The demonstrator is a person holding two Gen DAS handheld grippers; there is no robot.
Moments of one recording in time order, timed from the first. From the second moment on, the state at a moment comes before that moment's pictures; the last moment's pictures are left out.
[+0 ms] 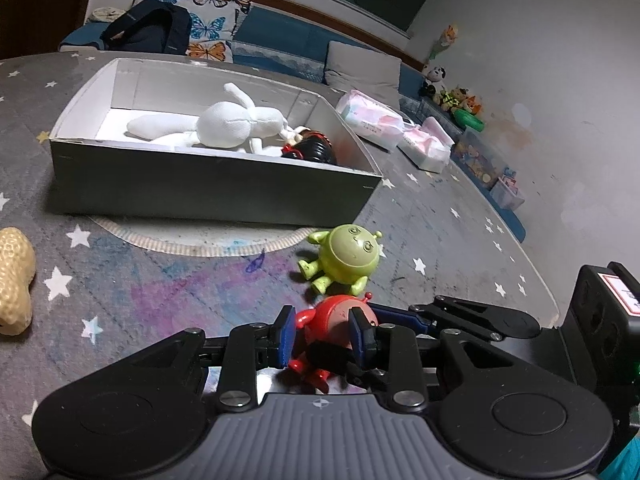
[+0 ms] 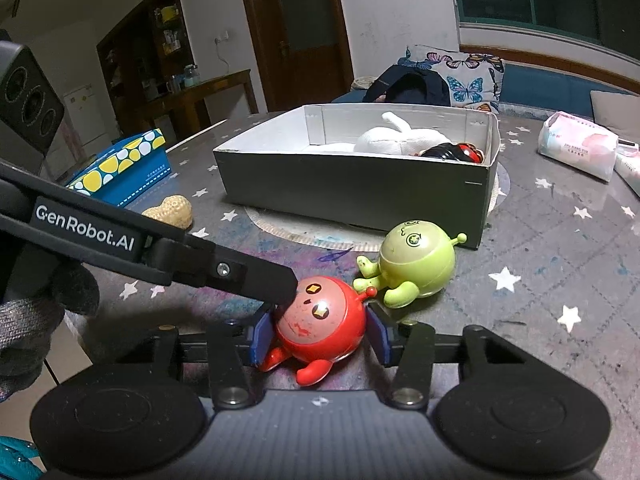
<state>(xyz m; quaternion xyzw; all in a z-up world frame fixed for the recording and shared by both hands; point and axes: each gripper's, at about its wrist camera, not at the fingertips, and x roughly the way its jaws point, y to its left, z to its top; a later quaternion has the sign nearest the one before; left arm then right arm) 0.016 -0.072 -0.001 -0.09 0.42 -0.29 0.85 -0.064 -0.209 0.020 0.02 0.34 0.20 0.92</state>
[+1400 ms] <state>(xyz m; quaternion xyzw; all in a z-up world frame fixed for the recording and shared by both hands) 0.166 -0.065 0.037 -0.16 0.37 -0.29 0.87 0.105 -0.194 0.084 -0.08 0.32 0.22 0.92</state>
